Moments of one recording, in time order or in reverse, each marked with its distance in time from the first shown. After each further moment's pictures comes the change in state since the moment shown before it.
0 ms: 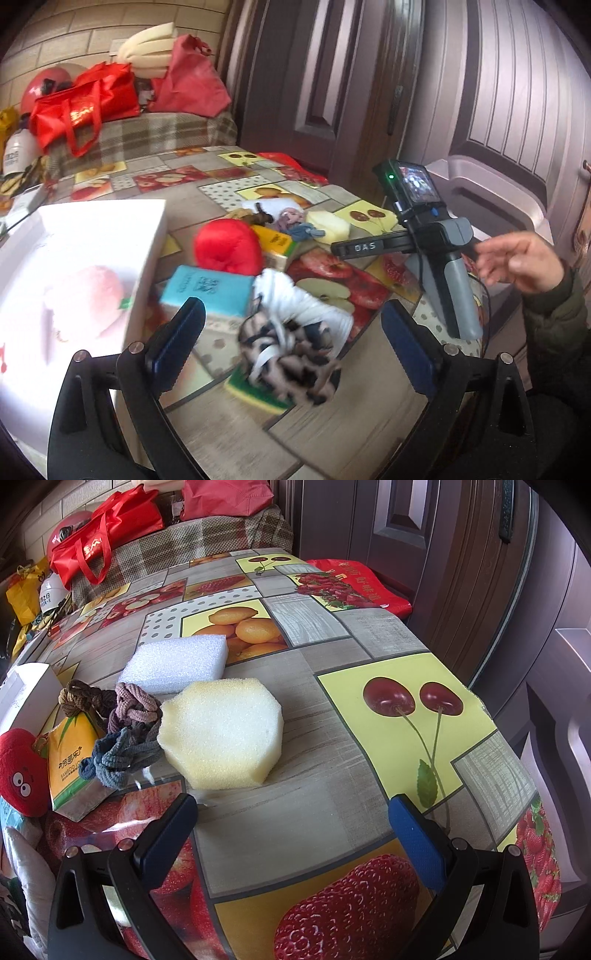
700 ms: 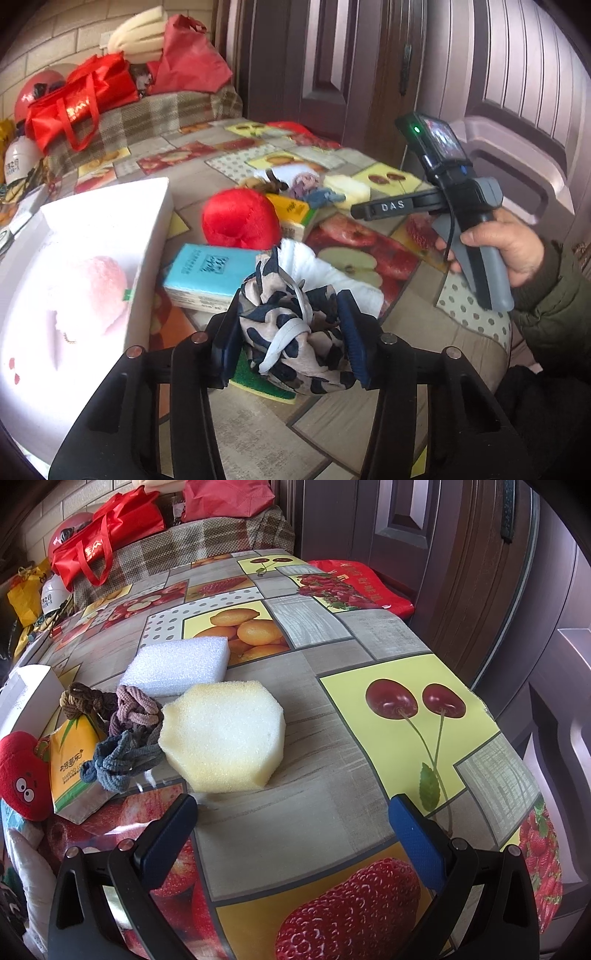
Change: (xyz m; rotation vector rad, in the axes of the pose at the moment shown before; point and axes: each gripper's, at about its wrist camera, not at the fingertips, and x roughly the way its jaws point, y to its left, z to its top) left arm 0.024 -0.001 -0.004 0.067 0.098 0.067; right arm 0.000 -0.008 -0.001 0.019 -0.022 0.040
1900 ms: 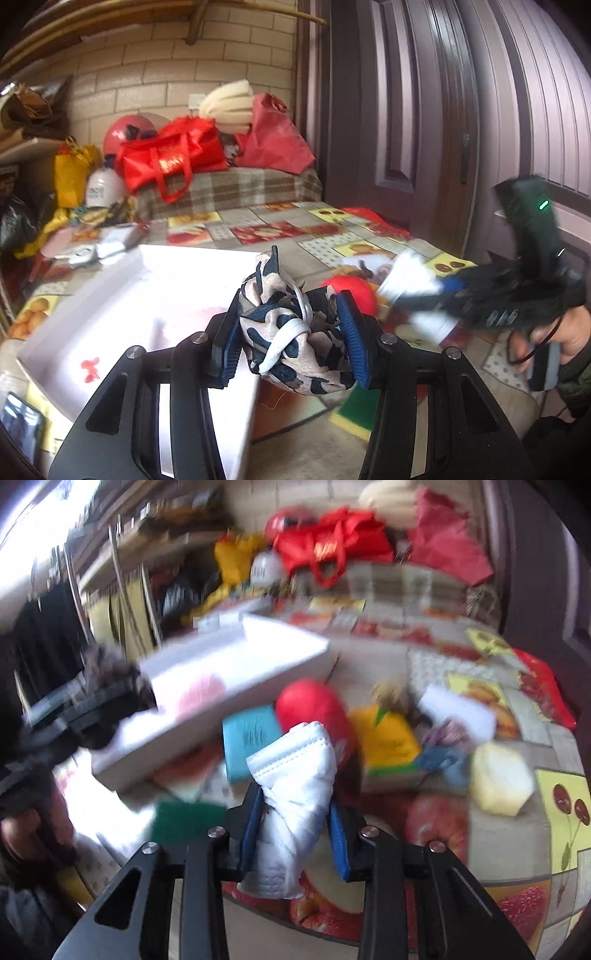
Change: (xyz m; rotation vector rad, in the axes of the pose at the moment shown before) left arm -0.065 0.034 -0.008 -0.095 -0.337 0.294; right arm -0.098 0.089 -0.037 -0.410 -0.251 0.568
